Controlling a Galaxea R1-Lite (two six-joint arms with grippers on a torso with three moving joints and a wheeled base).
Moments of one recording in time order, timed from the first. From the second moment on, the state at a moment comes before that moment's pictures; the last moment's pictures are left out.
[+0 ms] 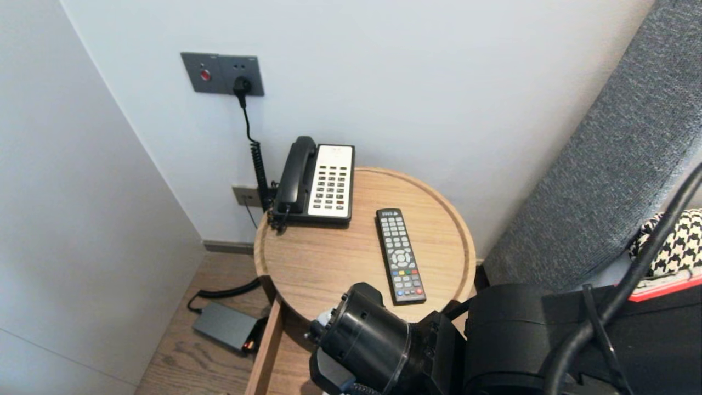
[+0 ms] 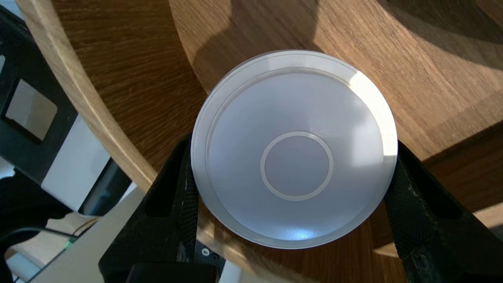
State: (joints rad) left arm 0.00 0.00 0.00 -0.03 0.00 0.02; right arm 1.13 1.90 -1.28 0.42 -0.07 0.45
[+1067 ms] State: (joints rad) left arm 0.00 0.00 0.00 -0.03 0.00 0.02; right arm 1.13 1.92 -1.04 0.14 -0.27 0.53
